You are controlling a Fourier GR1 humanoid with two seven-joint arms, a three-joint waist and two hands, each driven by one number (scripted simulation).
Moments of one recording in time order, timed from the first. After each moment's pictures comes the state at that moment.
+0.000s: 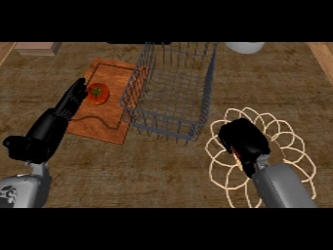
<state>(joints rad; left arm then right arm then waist) -0.17 0.17 0.05 -1.58 -0.08 -0.22 0.02 -0.28 -0.15 0.21 -1.25 1.30 0.19 -0.16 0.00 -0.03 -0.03</state>
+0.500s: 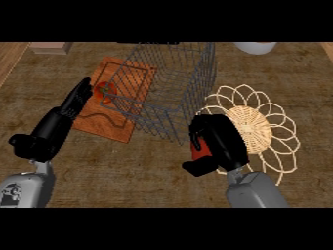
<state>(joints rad) -0.19 0.16 0.04 -1.57 -0.08 -0.23 0.03 -0.26 -0.03 0.36 -1.51 0.93 -0.01 0.11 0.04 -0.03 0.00</state>
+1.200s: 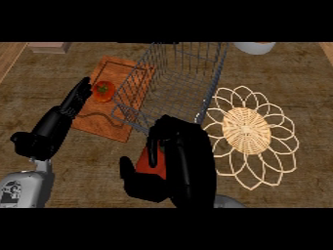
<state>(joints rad) -0.20 0.17 0.04 -1.55 -0.08 -0.24 0.02 -0.47 0.00 0.74 -1.78 0.96 -0.36 0.90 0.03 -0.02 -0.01</state>
